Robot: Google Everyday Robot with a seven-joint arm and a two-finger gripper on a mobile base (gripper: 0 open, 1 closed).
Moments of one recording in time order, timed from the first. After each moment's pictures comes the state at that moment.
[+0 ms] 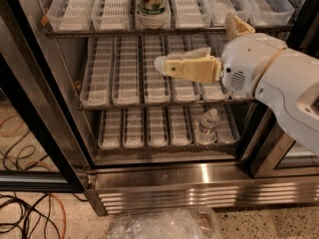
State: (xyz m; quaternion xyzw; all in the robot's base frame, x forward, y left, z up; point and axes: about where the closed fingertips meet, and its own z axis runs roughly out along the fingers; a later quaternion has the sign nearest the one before) arm 0.509 -0.071 1.038 -0.29 0.65 0.19 0.68
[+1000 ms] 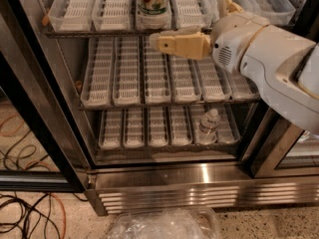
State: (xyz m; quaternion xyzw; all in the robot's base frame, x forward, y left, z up) arm 0.555 -0.061 1.055 -0.28 0.63 0.19 0.70
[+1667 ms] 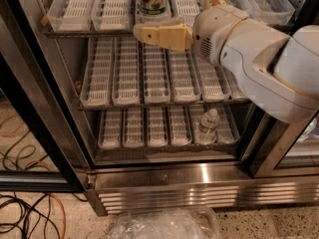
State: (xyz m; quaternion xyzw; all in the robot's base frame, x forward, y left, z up) arm 0.572 -0.034 1.065 -0.28 0.62 0.20 0.71
